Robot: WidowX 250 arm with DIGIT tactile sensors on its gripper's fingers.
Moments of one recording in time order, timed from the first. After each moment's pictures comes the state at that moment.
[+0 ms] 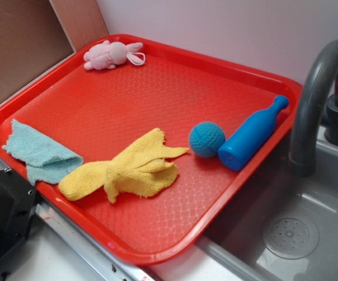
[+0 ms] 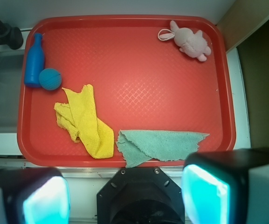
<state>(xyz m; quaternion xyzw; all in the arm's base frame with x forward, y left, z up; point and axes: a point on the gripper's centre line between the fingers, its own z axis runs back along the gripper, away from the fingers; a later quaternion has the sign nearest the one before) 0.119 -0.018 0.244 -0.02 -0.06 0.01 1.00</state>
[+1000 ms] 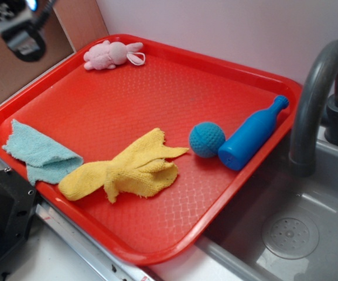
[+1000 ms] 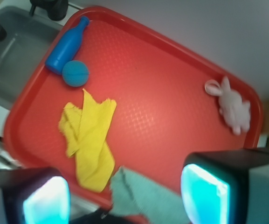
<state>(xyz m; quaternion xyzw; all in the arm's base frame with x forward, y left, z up) 0.174 -0.063 0.197 0.04 -0.09 -0.26 0.96</state>
